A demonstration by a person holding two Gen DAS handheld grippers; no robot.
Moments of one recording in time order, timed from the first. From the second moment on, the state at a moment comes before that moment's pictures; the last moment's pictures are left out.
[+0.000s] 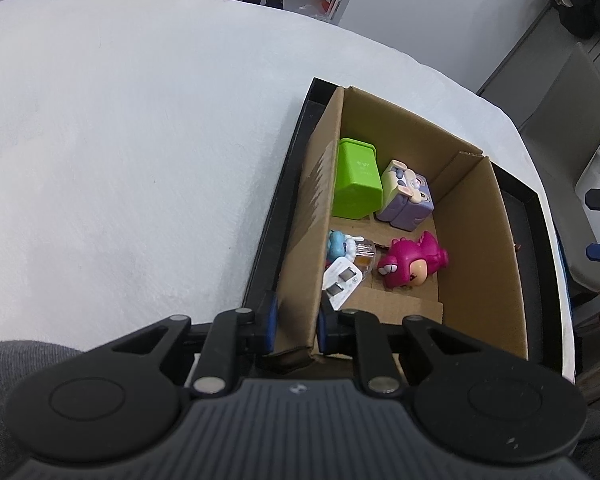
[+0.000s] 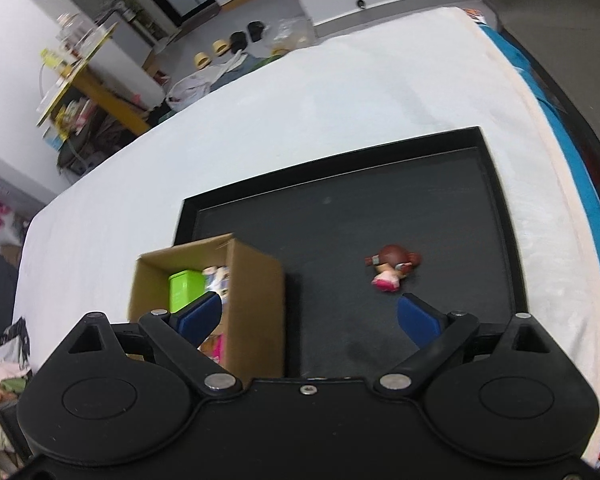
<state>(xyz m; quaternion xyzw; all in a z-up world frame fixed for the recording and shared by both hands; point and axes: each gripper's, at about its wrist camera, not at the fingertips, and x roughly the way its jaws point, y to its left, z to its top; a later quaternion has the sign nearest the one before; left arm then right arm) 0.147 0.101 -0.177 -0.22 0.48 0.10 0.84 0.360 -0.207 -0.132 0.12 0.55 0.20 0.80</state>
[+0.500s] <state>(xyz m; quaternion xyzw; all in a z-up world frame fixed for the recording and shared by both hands) 0.147 0.097 -0.178 -0.21 0.47 0.10 0.85 0.383 -0.241 -0.183 0.20 0.57 0.20 0.77</state>
